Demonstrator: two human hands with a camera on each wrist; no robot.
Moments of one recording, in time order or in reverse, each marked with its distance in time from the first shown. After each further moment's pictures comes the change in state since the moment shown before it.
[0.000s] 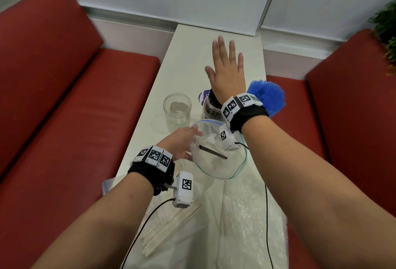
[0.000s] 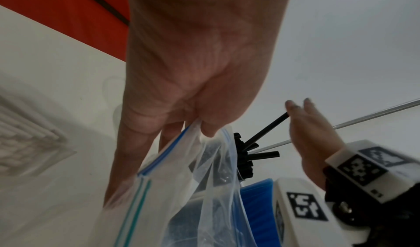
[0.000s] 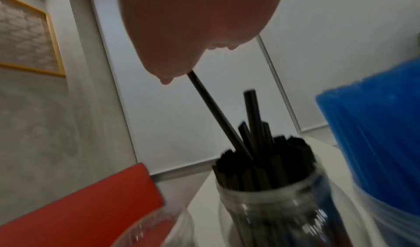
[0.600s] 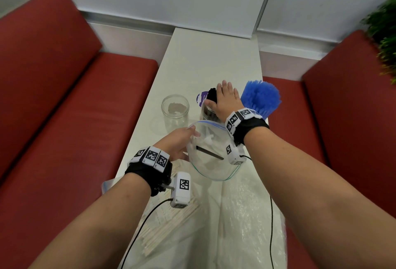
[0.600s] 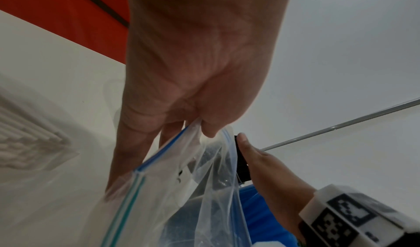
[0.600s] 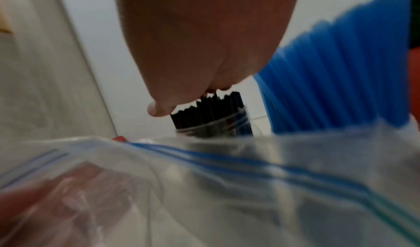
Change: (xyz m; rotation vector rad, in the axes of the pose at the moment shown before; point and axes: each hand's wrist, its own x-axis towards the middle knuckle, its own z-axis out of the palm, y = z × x) left_hand -0.010 0.000 0.000 0.038 -0.001 0.011; right_hand -0.043 0.028 0.036 0.006 -0.501 0.140
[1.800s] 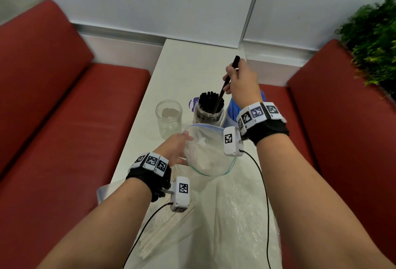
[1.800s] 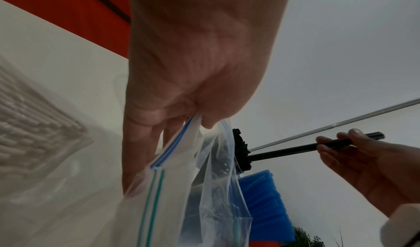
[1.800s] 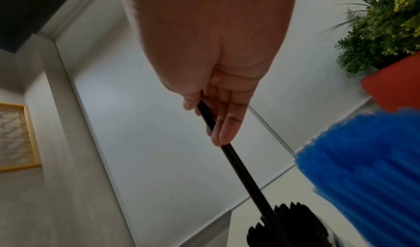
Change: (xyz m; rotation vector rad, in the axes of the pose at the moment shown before) left_hand -0.019 -0.009 0.013 -0.070 0.049 0.022; right_hand -0.081 -0.013 -0.112 0.960 0.453 0.086
